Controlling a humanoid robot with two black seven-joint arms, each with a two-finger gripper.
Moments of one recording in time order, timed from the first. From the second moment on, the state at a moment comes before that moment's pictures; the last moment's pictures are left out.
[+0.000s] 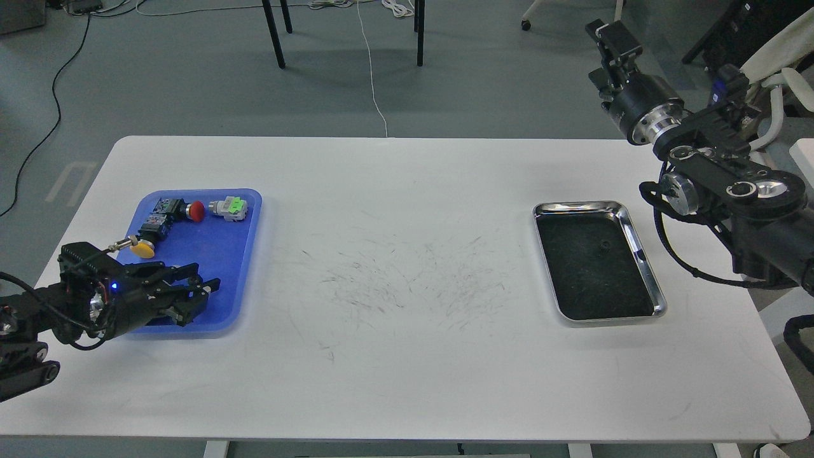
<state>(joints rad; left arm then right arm) -0.85 0.71 0.44 -0.83 1.34 0.44 -0.49 1.06 -0.36 0.25 0.59 -0.45 -0.05 0.42</state>
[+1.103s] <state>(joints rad) -0.81 0.70 0.43 -0.77 1.33 0.43 -0.49 1.04 -0.35 0.25 0.59 -0.45 -0.05 0.42</state>
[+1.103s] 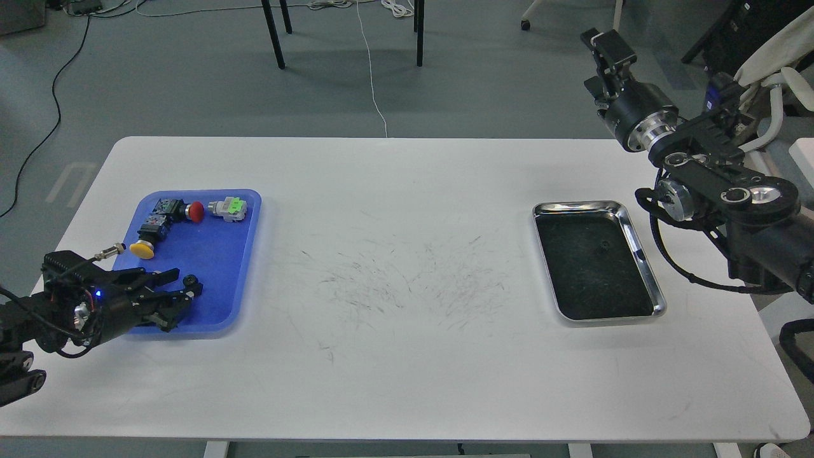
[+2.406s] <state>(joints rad) -1.13 0.87 0.32 -0.99 1.22 0.30 -0.49 1.03 -0.35 0.25 0.60 -0.45 -0.05 0.42</state>
